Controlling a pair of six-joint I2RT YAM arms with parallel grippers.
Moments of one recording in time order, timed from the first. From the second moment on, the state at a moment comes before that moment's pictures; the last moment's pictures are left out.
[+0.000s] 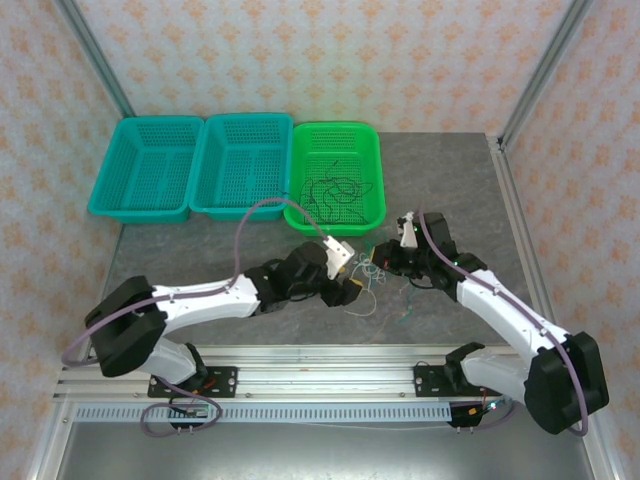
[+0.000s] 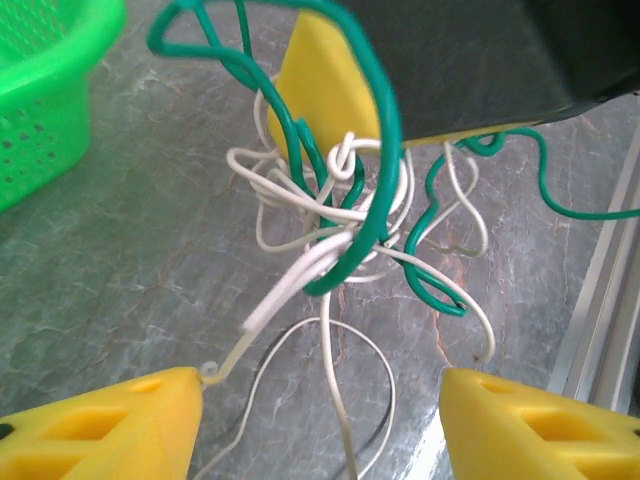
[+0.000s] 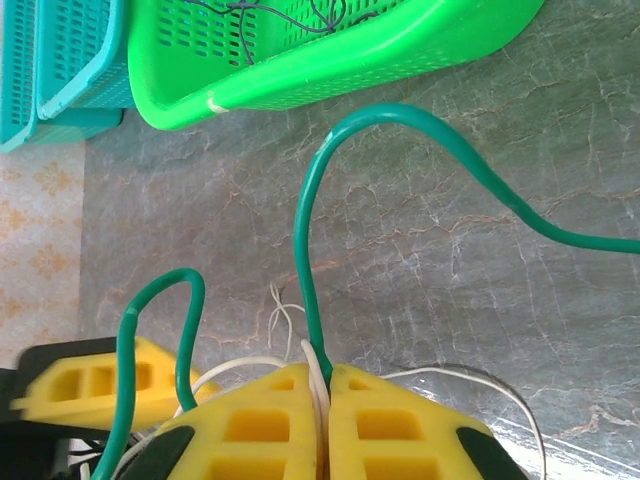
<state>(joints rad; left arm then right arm) -0.94 1.47 0.79 0.08 0.08 -0.23 0.41 1.09 0.67 -0.34 -0.44 0.71</state>
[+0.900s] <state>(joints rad) -0.86 1.29 0.69 0.04 -0.11 -0.43 0.03 1.03 0.58 -0.63 0.10 1.03</state>
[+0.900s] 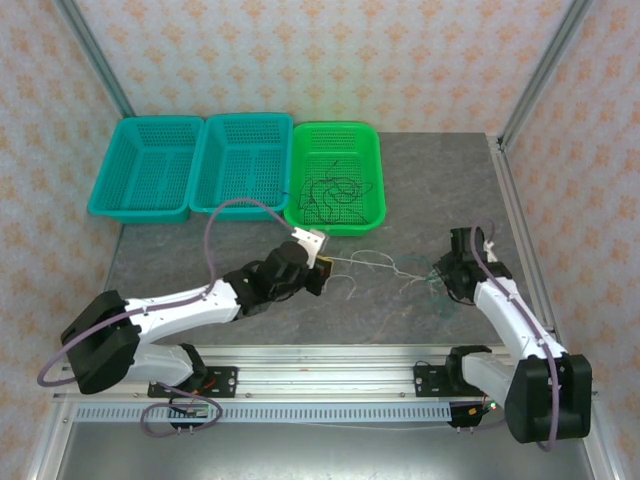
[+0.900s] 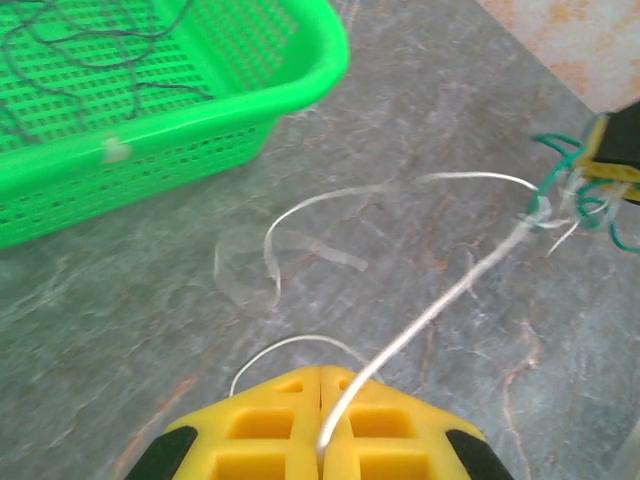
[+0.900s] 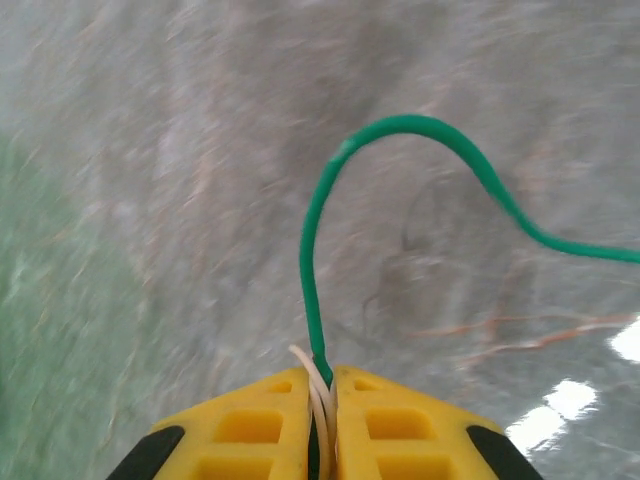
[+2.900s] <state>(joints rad) -0.63 0.92 0.85 -0.35 -0.14 -0.55 0.97 1.65 0.75 0.45 -0.30 0.71</state>
